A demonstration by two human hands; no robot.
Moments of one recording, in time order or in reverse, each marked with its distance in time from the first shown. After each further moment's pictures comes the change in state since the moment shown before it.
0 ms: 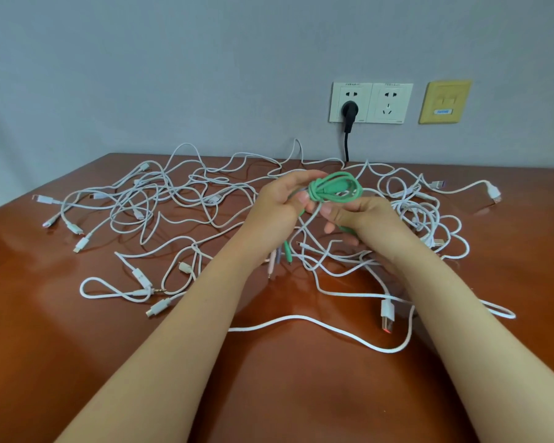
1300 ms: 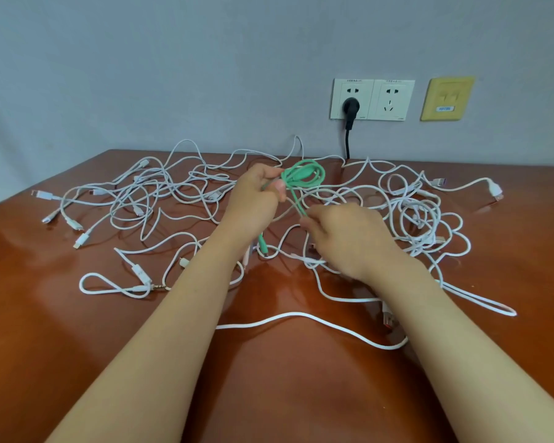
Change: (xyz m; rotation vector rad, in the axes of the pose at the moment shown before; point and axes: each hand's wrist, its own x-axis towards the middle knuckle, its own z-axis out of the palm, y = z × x) left_hand 0.008 -0.006 -0.017 0.150 0.269 -0.146; right_hand -0.013 -0.007 0.025 -1.240 0.040 -0.444
